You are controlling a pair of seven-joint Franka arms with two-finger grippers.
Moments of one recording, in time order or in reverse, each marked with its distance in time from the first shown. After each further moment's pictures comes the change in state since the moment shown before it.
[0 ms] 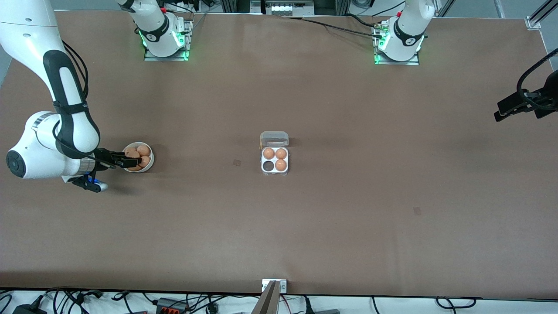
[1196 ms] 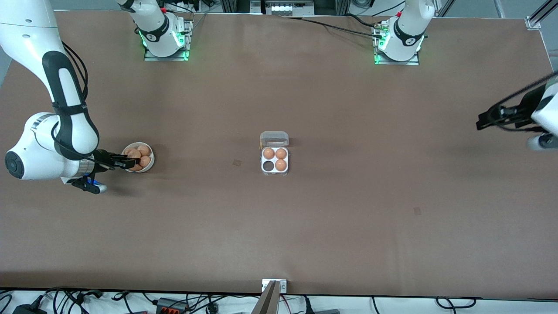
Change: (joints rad) left arm -0.008 0.105 -0.011 0.000 0.000 -0.020 0.002; right arm -0.001 0.009 0.000 0.017 0.003 -0.001 -0.011
